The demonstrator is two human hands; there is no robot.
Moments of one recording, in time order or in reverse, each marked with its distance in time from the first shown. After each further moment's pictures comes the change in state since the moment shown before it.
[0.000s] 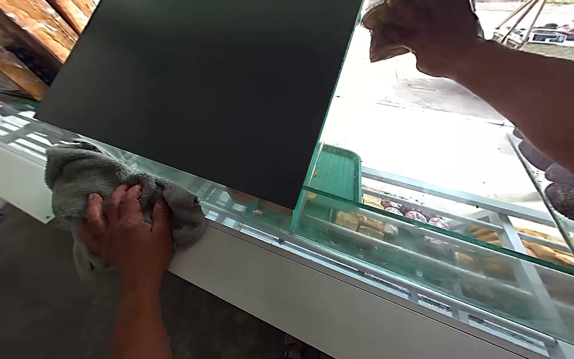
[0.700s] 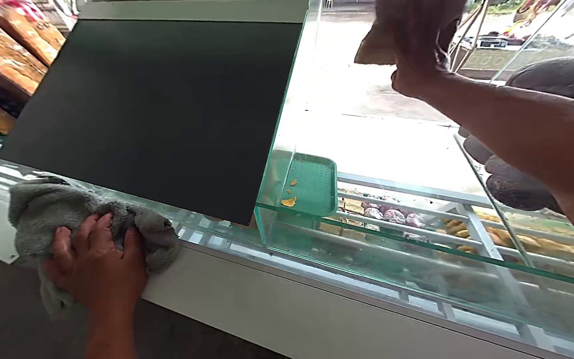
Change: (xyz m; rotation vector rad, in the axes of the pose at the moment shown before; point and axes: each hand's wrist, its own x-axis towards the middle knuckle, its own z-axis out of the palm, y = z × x) left_hand 0.001 -0.005 0.002 0.013 -0.018 -0.002; right_hand -0.050 0.019 -0.002 0.129 0.117 0.413
